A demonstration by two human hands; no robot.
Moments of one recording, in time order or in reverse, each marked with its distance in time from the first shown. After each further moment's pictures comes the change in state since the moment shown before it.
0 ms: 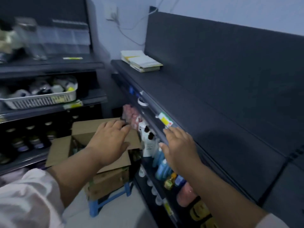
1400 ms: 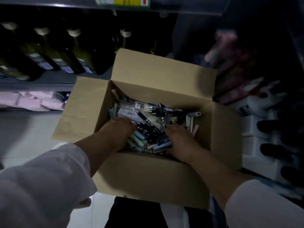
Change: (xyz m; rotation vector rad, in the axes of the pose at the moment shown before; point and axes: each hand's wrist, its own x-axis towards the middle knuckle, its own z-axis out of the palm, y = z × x) left_hand 0.055 -0.296 0.406 -0.114 -0.842 -0.228; right_hand 0.298 -0.091 0.470 -0.047 -0.919 -0.487
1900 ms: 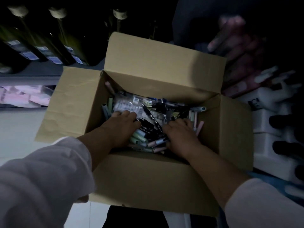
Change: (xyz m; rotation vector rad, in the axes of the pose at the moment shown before) left_hand 0.034 -0.001 0.027 0.053 0.033 0.094; right_hand 0.025 0.004 0.021 -0.152 0.116 -0.015
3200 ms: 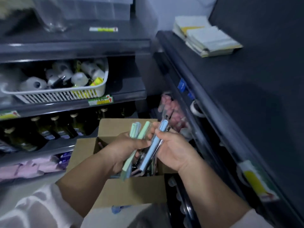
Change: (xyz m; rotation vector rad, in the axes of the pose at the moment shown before) left_hand -0.189 0.143 -0.270 -1.794 0.239 -0.165; right_hand -0.226 -0.045 -0.248 2.336 0.332 0.061
